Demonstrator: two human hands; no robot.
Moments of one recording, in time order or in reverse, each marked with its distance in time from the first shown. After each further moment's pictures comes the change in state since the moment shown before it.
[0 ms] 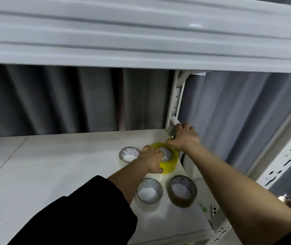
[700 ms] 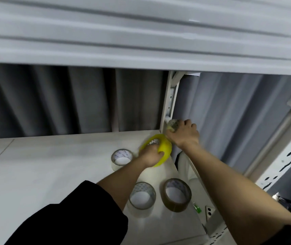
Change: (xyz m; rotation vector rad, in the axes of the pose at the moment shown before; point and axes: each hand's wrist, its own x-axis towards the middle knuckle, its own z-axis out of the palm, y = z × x) left_hand 0.023 0.016 -0.013 -0.684 0.114 -0.223; right_hand 0.018 0.017 -0.002 0.165 0.176 0.101
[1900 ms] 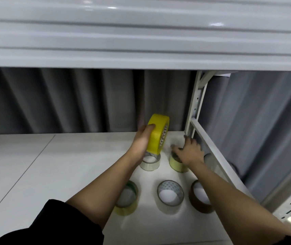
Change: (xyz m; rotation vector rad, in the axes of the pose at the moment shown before) left_hand -0.079 -0.029 -0.094 -1.030 0.374 -0.095; right_hand -0.042 -0.038 0.067 0.193 -0.154 -0.032
